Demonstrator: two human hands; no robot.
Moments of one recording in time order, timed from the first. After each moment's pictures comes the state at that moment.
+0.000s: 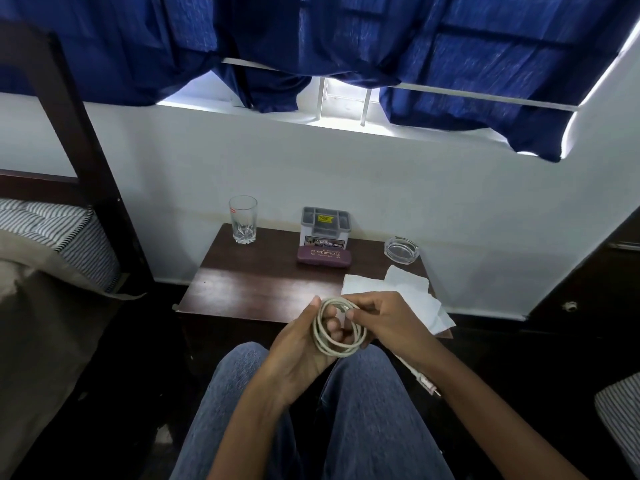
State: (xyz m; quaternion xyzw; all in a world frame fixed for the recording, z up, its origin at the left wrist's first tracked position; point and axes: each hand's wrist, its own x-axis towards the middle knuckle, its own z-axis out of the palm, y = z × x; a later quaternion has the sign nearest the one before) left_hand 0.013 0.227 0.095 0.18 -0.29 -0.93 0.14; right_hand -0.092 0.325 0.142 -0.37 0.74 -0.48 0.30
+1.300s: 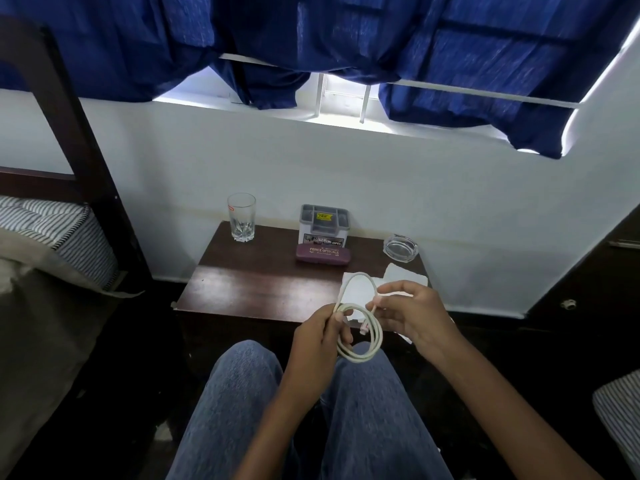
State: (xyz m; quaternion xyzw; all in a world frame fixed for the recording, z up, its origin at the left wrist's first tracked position) left_hand 0.004 0.250 0.086 0.20 -0.72 -0.59 0.29; right_hand -0.119 0.336 0.140 -0.10 0.70 -0.63 0.31
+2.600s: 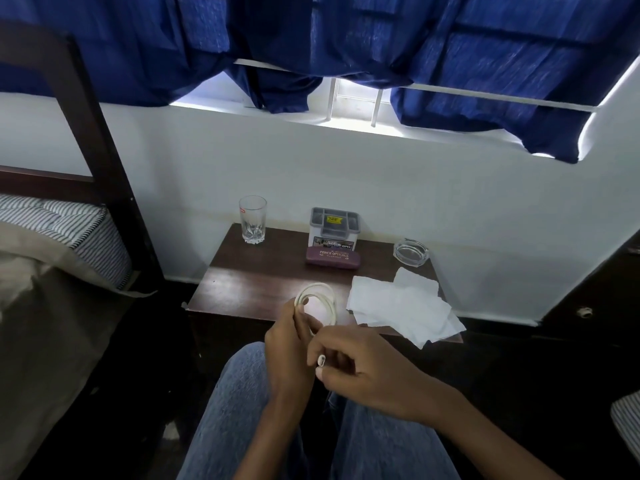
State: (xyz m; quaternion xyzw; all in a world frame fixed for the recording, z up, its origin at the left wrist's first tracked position) left_hand 0.020 0.232 0.079 0.38 -0.67 -0.49 0.40; right_hand -0.040 0.331 0.155 -0.62 0.69 -0.30 0.22
